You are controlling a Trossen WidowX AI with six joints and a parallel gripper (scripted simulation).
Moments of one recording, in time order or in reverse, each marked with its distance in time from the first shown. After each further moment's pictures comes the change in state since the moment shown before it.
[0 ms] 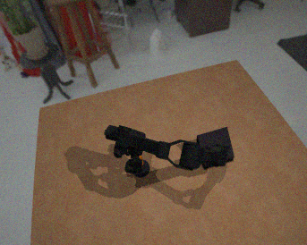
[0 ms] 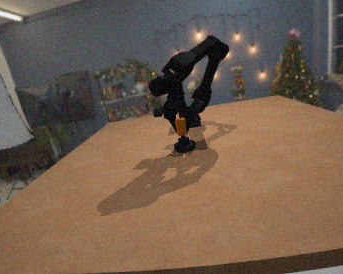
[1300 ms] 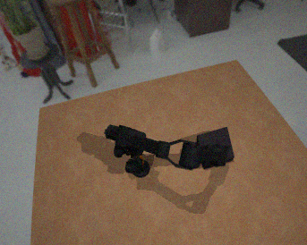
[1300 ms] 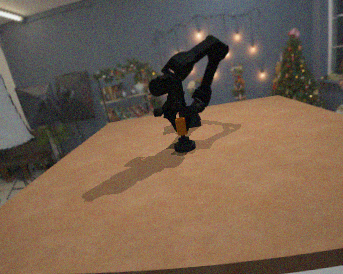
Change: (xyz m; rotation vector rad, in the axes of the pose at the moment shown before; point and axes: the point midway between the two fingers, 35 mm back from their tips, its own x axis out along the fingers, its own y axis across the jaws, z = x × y) arm -0.002 0.000 -0.001 0.009 0.008 0.002
